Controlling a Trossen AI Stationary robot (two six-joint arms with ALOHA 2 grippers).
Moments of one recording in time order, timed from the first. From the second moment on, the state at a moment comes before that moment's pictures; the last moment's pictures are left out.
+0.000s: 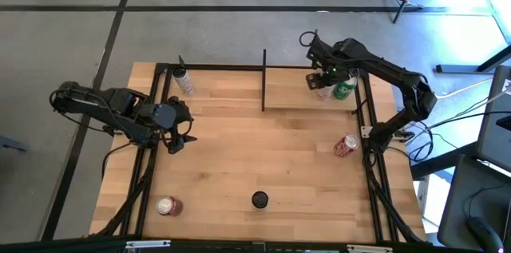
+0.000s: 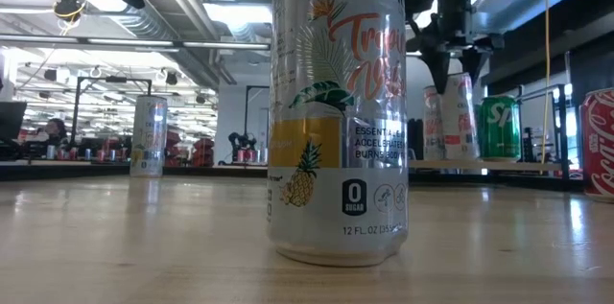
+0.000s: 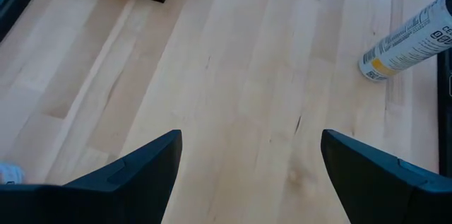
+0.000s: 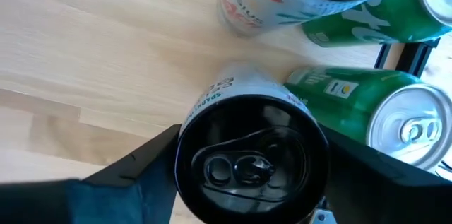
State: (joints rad) left arm -0.23 0.92 1.08 -1.08 -0.25 -0.48; right arm -0.64 1.56 1.47 -1.37 0.17 0.61
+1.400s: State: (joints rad) left arm -0.23 1.03 1.08 -0.82 -0.17 -0.42; right arm 0.02 1.59 1.80 -1.21 0.16 0.41
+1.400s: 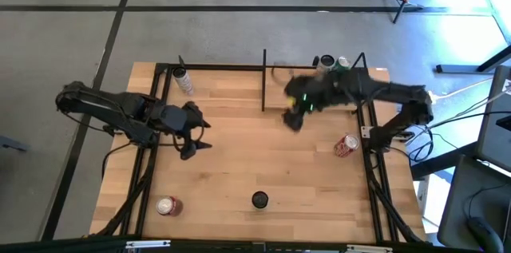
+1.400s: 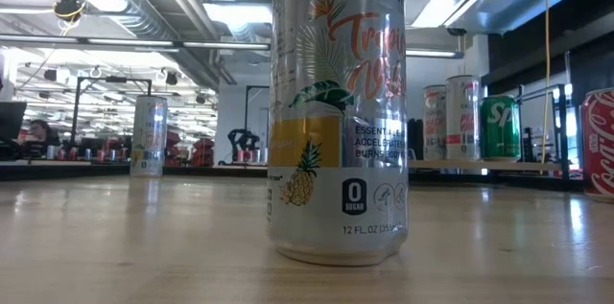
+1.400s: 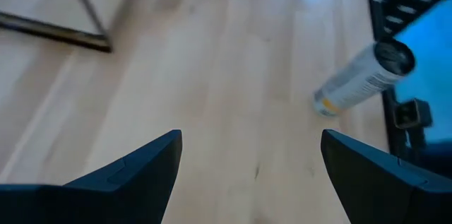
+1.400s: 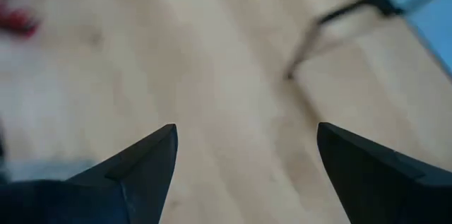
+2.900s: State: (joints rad) left arm -0.67 1.84 1.08 -0.01 -0.56 -1.05; right arm 0.60 1.64 0.95 0.06 0.31 0.47
